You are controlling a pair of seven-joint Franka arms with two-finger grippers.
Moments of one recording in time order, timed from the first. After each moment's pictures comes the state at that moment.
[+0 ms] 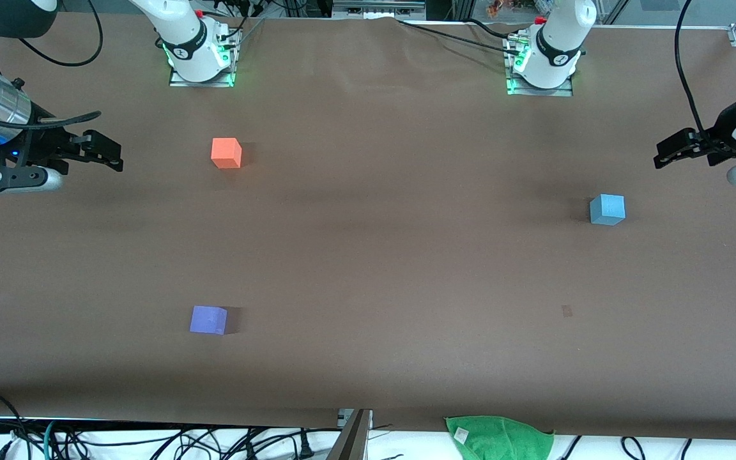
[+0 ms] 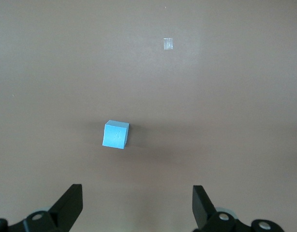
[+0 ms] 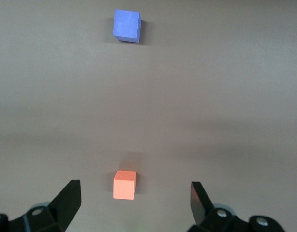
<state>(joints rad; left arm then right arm) 0.05 -0.01 -0.01 -1.67 0.00 1.58 -0.05 0.01 0.10 0.11 -1.53 0.01 1.56 0.06</state>
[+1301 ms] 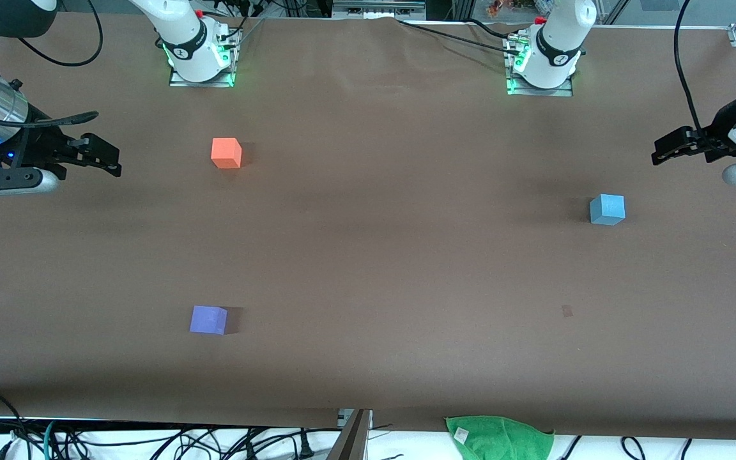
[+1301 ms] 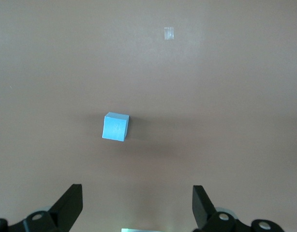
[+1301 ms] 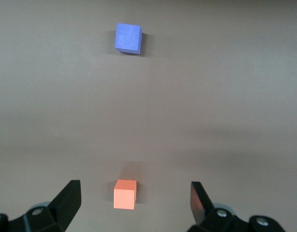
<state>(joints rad) 0.05 0.00 -0.01 -1.68 0.00 1.54 -0.05 0.01 0.10 0.11 -1.53 0.01 1.60 0.06</state>
